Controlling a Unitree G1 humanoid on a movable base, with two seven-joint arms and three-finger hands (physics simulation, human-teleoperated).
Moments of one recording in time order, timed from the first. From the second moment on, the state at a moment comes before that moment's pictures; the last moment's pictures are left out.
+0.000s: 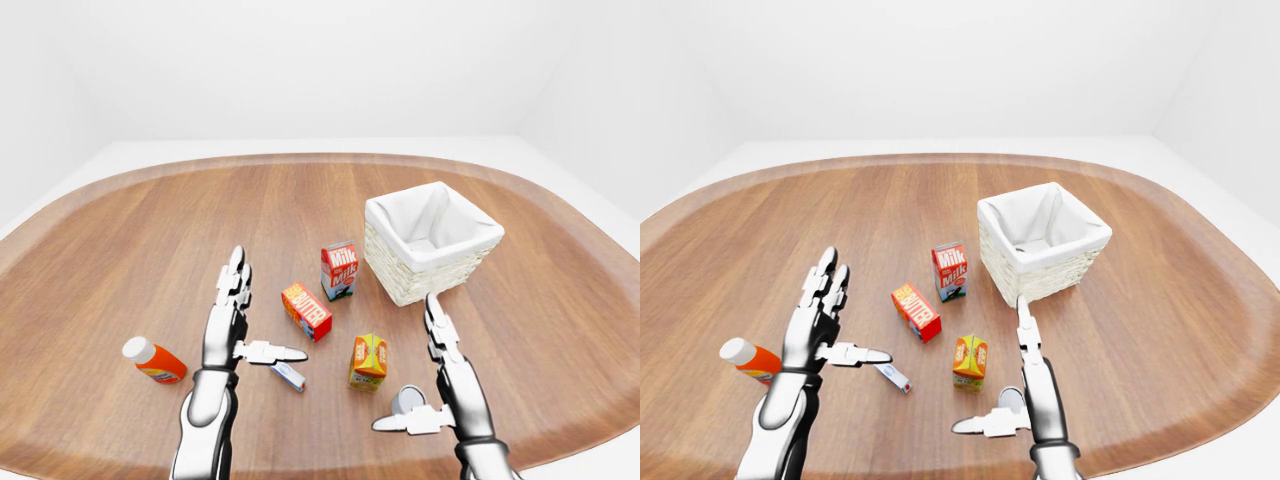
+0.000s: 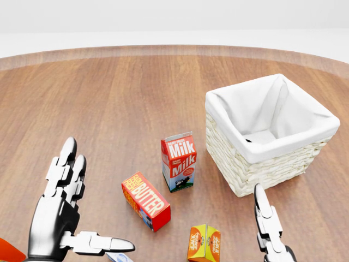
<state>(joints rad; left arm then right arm) 0.17 0.01 0.01 -0.23 0.00 -0.09 -0.12 0.59 -0.11 0.19 -0.49 -0.20 -0.09 -0.07</state>
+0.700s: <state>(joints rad) 0.16 0.01 0.01 -0.22 0.00 -0.09 -0.12 0.68 -0.13 0.18 -0.39 -0.22 -0.09 -0.12</state>
